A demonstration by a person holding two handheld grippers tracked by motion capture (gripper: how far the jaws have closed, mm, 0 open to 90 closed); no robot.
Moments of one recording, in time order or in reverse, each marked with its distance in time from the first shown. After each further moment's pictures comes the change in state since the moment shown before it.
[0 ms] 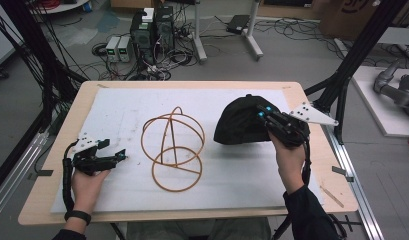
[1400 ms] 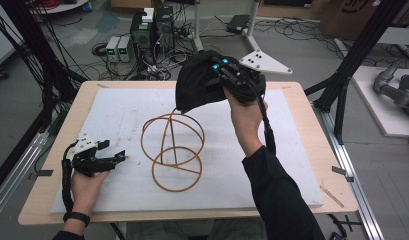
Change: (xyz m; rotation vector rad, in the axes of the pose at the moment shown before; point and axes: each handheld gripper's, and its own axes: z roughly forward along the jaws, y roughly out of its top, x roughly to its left) left arm -0.001 -0.001 -0.002 0.003 -0.010 0.002; right arm 0.065 0.104 0.098 -0.102 0.009 -0.070
